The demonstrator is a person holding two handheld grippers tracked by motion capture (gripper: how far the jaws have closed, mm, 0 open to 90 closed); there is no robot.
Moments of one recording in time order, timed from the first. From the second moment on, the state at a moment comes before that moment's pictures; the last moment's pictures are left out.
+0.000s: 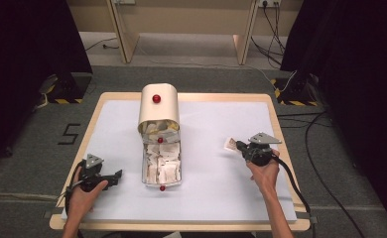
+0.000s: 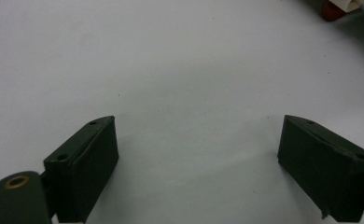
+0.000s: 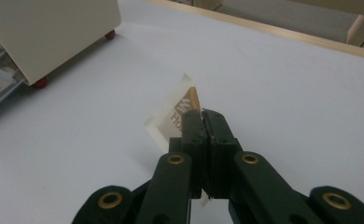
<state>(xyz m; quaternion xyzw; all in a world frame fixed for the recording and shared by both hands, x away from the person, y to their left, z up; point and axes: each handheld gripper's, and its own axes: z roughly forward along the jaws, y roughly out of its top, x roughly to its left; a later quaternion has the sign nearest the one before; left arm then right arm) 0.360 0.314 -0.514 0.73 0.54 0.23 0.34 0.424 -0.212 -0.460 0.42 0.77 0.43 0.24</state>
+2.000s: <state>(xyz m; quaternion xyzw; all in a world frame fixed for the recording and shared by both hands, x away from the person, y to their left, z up) 0.360 0.314 -0.515 0.73 0.54 0.23 0.34 0.422 -0.211 -0.466 0.45 0.76 0.41 0.21</state>
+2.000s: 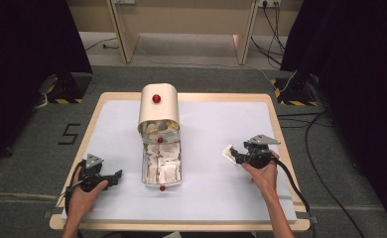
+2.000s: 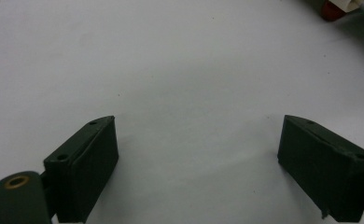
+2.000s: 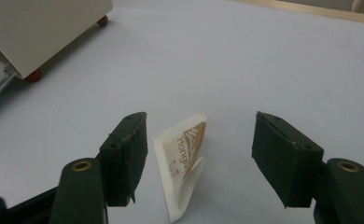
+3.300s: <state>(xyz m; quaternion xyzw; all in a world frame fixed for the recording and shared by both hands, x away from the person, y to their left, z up) 0.360 0.314 -0.515 0.73 0.54 0.23 0.34 0.371 -0.208 -0.463 0.42 0.78 0.41 0.19</state>
